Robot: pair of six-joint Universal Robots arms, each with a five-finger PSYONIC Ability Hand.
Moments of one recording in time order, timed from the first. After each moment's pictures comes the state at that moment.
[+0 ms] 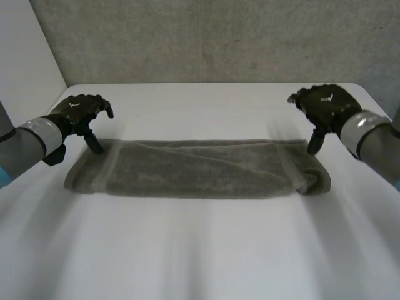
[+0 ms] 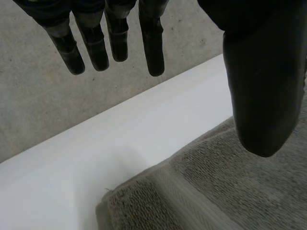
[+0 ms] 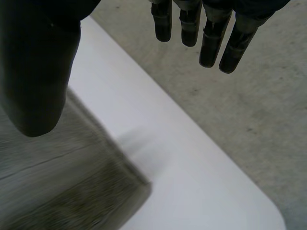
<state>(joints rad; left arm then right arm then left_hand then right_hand) 4.65 -2.17 -1.21 3.10 -1.13 3.37 1.79 -1.14 1.28 0.11 1.32 2.64 0.29 0.29 0.29 0.30 0.08 0.23 0.23 0.23 0.24 0.05</state>
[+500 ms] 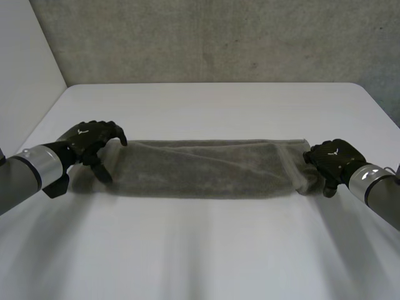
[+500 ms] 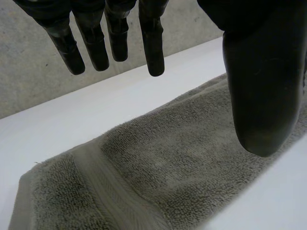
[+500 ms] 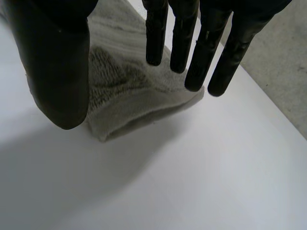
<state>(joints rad) 4.66 -1.96 -1.55 3.11 -1.03 3.37 1.65 -1.09 1.60 -0.05 1.25 2.44 0.29 0.29 0.29 0.30 0.08 0.51 0.52 0.52 0.52 0.35</state>
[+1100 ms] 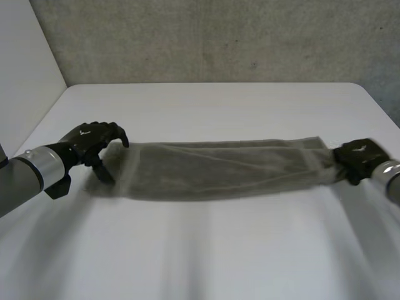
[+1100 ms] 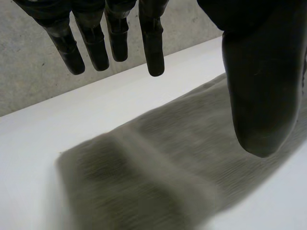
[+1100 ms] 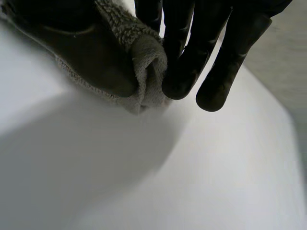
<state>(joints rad) 4.65 -1.97 -1.55 3.12 -1.03 3.37 1.49 -1.01 1.51 -0.06 1.24 2.45 0.29 0.29 0.29 0.30 0.08 1.33 1.28 1.33 1.34 1.15</state>
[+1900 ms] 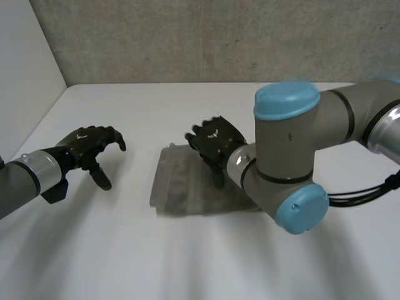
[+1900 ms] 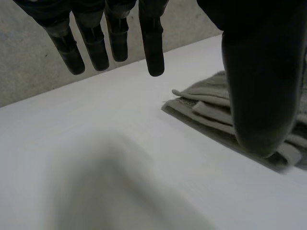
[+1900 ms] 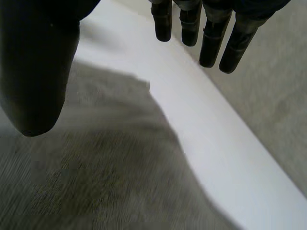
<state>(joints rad) 4.67 -1.96 -1.59 3.12 -1.03 3.37 2.27 -0.85 0.97 0.23 1.49 2.64 0.29 0.29 0.29 0.30 0.08 0.23 0.23 0.23 0.24 0.05</state>
